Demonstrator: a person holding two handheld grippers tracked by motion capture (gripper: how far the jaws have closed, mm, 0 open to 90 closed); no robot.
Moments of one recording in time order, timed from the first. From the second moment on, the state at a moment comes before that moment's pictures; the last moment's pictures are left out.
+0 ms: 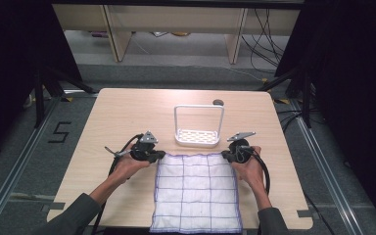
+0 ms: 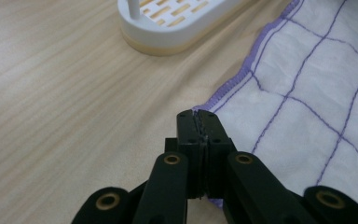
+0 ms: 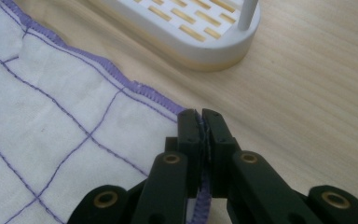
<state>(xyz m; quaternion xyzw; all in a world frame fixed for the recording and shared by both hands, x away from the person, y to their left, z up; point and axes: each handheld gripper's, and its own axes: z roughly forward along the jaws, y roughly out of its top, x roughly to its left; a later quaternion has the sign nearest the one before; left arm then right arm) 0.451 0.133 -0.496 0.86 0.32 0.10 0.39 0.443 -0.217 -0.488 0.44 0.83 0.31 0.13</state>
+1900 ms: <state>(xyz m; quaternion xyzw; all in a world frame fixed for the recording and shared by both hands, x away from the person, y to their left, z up) 0.452 0.147 -0.442 0.80 0.31 0.13 0.49 0.440 -0.230 -0.433 0.41 0.81 0.38 0.20</state>
